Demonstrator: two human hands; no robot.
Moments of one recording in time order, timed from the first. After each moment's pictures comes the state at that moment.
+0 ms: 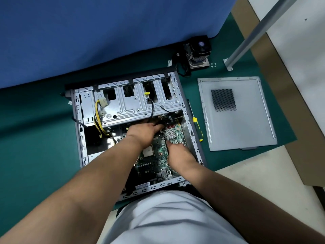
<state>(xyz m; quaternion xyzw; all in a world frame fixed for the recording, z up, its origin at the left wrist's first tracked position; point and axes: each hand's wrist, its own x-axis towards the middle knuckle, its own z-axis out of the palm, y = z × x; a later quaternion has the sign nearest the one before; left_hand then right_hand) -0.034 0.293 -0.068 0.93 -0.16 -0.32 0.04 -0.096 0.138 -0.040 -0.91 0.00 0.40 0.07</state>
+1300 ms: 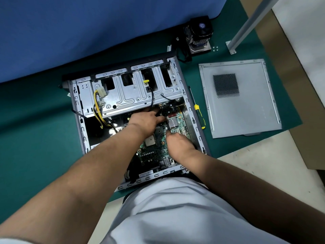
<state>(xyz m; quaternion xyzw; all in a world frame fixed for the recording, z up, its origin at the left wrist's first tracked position) -0.030 0.287 -0.062 0.92 -0.20 -0.33 -0.04 -0.098 0.145 -0.045 -0.92 -0.07 0.39 0.02</state>
